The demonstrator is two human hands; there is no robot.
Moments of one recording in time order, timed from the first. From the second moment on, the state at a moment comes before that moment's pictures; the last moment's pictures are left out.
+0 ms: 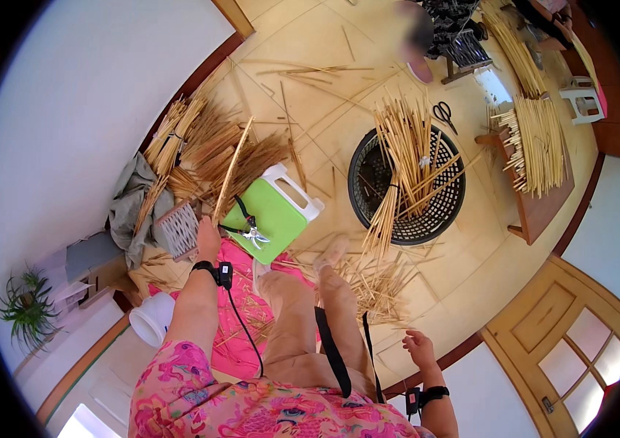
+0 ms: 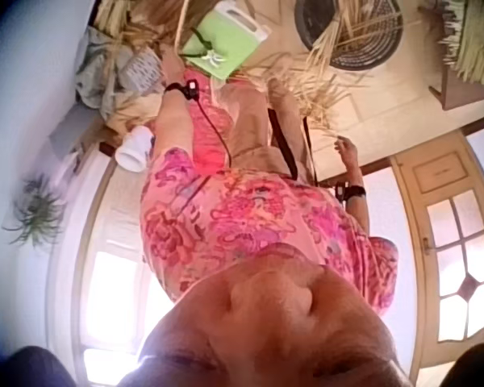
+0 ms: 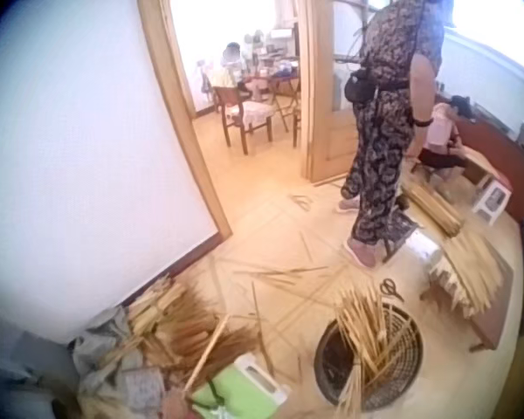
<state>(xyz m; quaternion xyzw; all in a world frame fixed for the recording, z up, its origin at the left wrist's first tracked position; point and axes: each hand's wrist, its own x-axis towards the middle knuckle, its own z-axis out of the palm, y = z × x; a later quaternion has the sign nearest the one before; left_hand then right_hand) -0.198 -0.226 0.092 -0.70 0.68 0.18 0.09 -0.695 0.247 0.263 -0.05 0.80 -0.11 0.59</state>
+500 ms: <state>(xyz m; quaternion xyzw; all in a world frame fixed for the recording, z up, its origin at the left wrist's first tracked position) -0.209 -0.217 0.072 -0.77 0.58 0.17 0.21 -0.754 0.225 0.305 -0.01 0.82 -0.12 0.56</state>
